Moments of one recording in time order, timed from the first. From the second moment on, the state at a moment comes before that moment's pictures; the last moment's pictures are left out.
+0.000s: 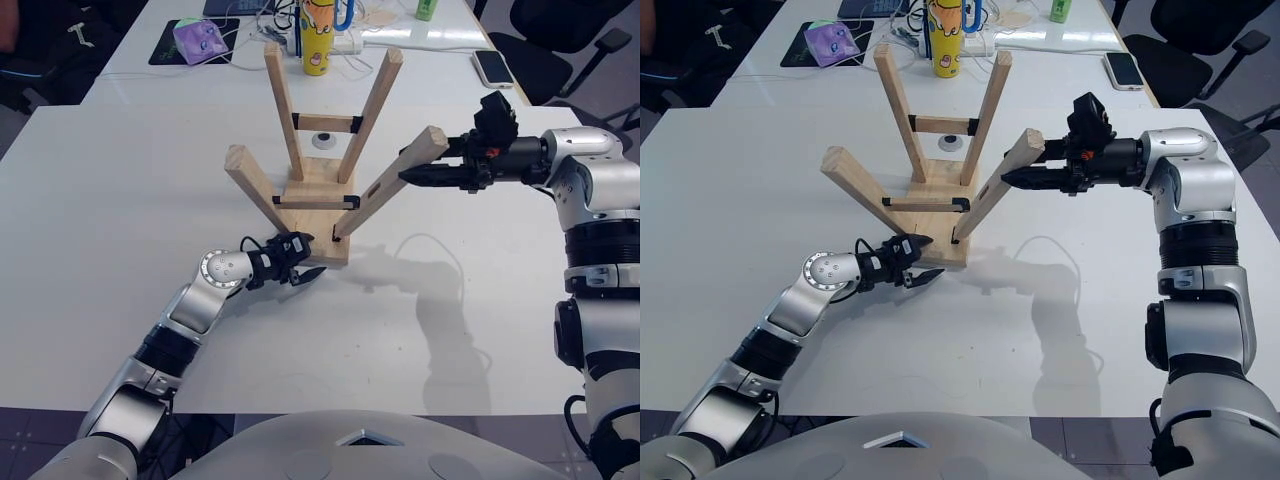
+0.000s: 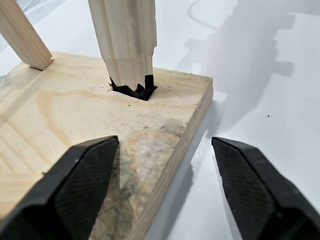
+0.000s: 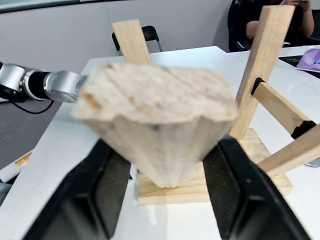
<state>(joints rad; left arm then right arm) -0.24 0.42 -0.42 0.06 0.04 0.21 -0.75 -0.75 -0.67 0.06 0.40 0.42 0.41 1.51</state>
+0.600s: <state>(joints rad) -0.20 0.39 -0.40 0.06 0.00 0.21 -0.71 -0.55 -0.64 0.09 0.03 0.50 0.45 1.28</state>
